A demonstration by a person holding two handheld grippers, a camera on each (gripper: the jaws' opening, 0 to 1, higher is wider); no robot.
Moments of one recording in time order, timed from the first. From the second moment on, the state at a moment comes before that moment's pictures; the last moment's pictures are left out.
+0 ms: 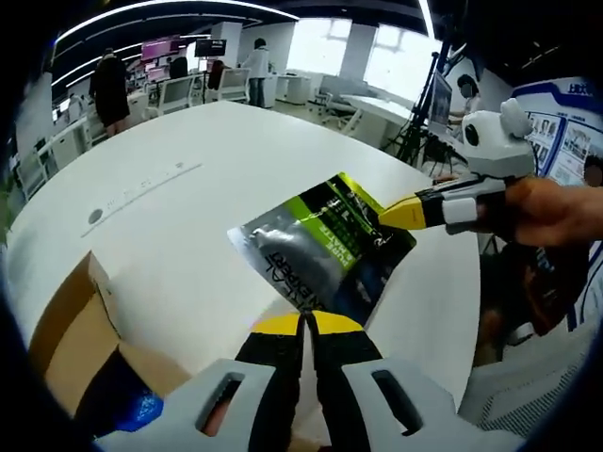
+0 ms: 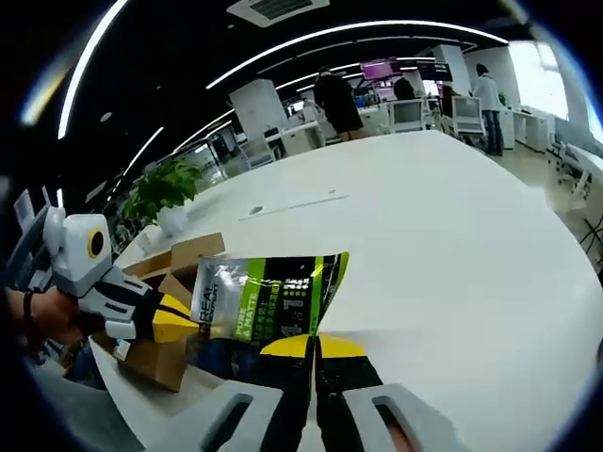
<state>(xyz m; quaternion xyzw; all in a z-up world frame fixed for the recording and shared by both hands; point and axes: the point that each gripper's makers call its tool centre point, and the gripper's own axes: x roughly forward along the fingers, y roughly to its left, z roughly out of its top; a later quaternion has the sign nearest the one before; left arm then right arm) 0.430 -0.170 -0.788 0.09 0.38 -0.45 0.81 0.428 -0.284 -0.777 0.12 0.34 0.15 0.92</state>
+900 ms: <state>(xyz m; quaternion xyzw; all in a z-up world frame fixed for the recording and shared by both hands) 0.421 -0.169 -0.832 0.24 0.41 -0.46 0.75 0.434 -0.286 -0.827 0.11 0.38 0.15 0.90</state>
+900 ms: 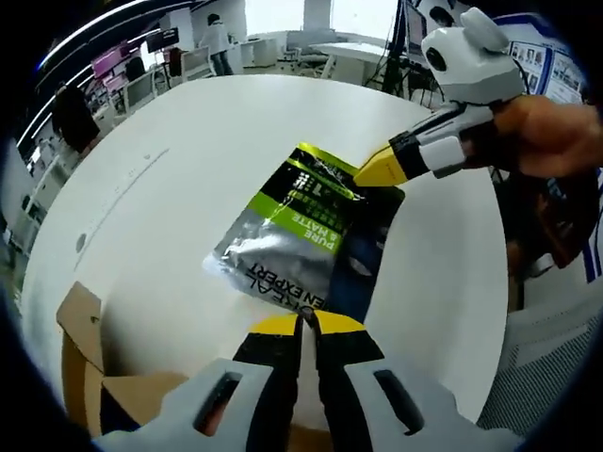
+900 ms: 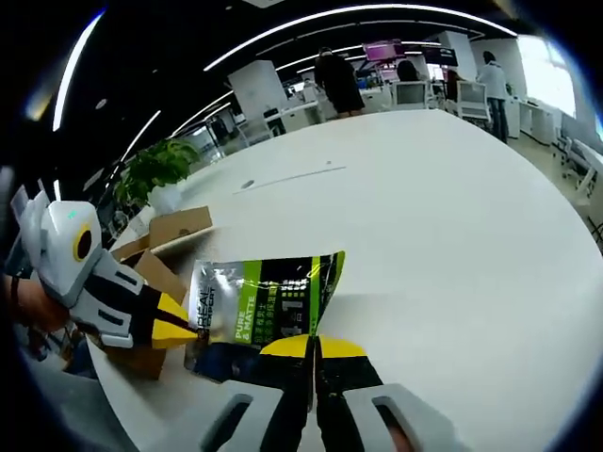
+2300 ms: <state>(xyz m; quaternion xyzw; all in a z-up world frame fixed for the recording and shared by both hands) 0.414 -0.107 -0.744 0.10 0.31 -0.41 0.85 0.386 -0.283 -0.814 0.10 0.38 0.11 0.91</state>
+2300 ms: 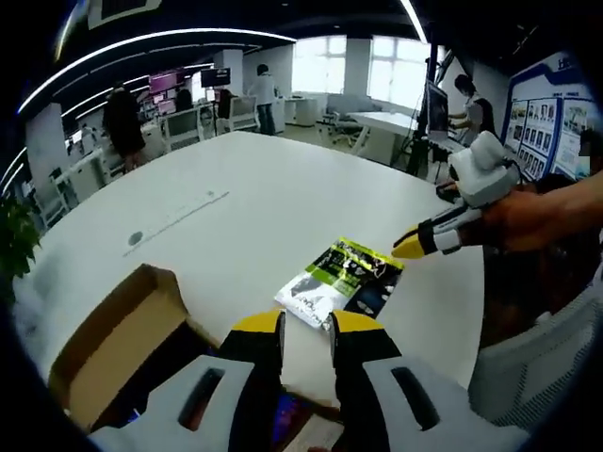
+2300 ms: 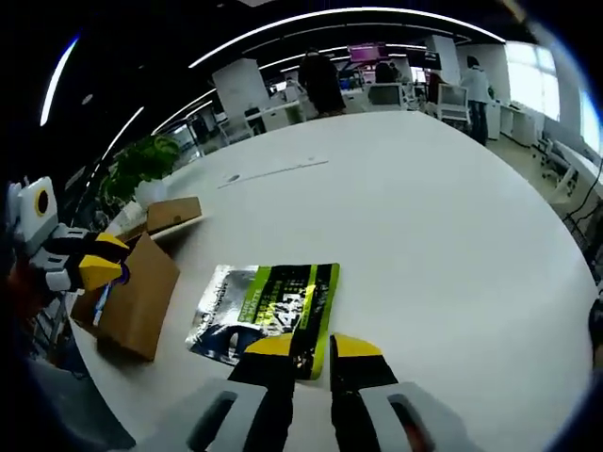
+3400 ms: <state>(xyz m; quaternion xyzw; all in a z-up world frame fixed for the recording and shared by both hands) 0.390 0.052 -0.746 0.00 0.32 -0.28 0.91 0.405 -0.165 -0.758 0.10 0.34 0.21 0.91</state>
